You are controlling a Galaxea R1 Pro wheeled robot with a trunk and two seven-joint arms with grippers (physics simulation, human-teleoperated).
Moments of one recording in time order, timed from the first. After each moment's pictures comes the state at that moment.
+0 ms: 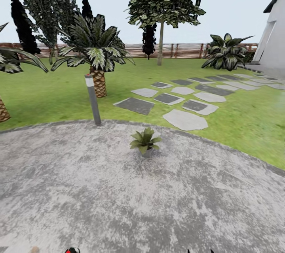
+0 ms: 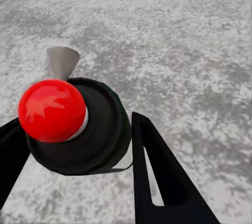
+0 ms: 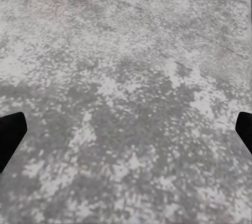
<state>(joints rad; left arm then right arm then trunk) -0.21 0.01 -0.02 -0.21 -0.03 -0.70 0.26 -0.23 0.00 0.11 -0.15 0.01 -0.76 -0.18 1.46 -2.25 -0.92</state>
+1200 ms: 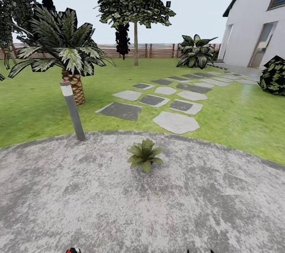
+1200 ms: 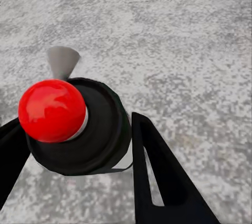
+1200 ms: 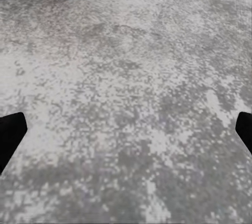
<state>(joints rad) -0.21 0.01 -0.02 -0.21 -0.03 -0.70 0.26 -0.23 0.00 0.11 -0.15 0.01 -0.76 -0.18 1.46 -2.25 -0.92</state>
